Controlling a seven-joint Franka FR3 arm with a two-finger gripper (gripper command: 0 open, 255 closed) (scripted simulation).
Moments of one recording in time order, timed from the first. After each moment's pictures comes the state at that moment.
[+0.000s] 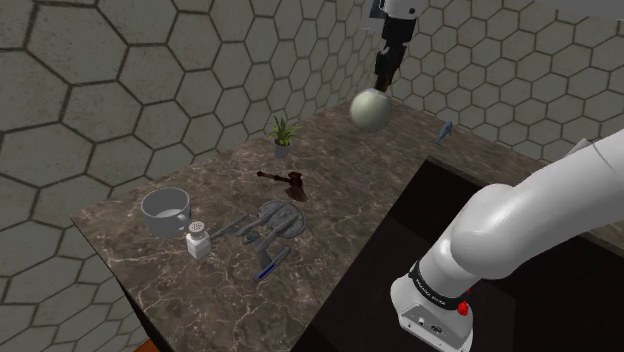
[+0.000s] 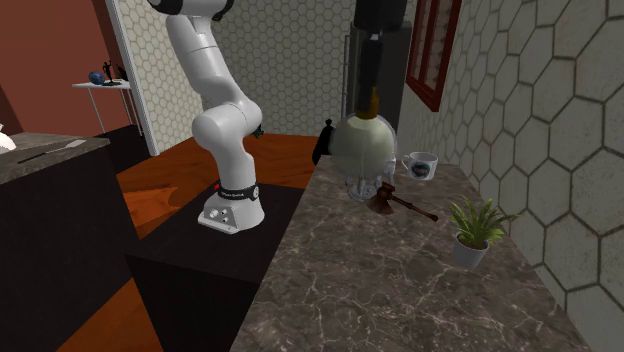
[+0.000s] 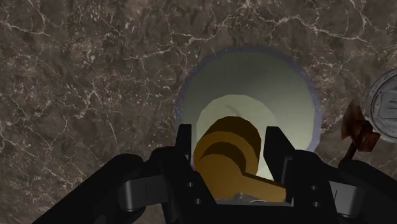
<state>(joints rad) -0.06 -0.37 -0.26 -1.99 -0.23 1.59 -0.34</state>
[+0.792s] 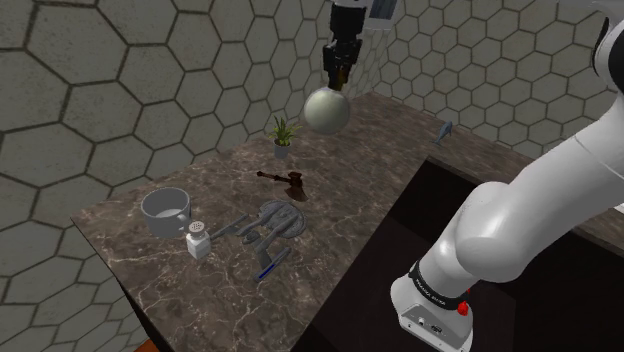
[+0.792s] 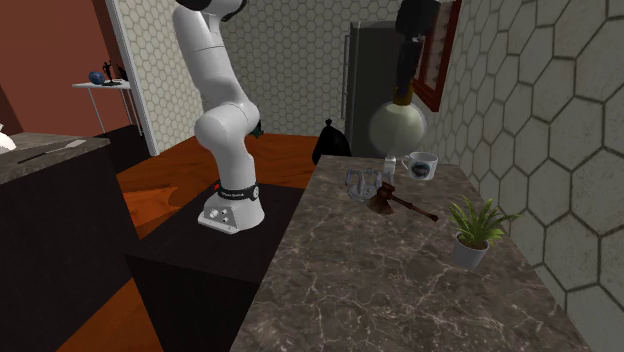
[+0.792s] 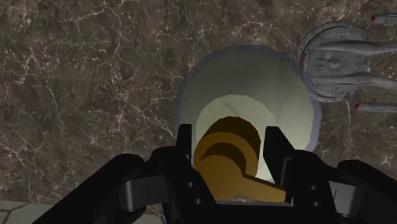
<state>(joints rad) 0.04 -0.25 -0.09 -1.88 -0.14 1.56 -0.08</state>
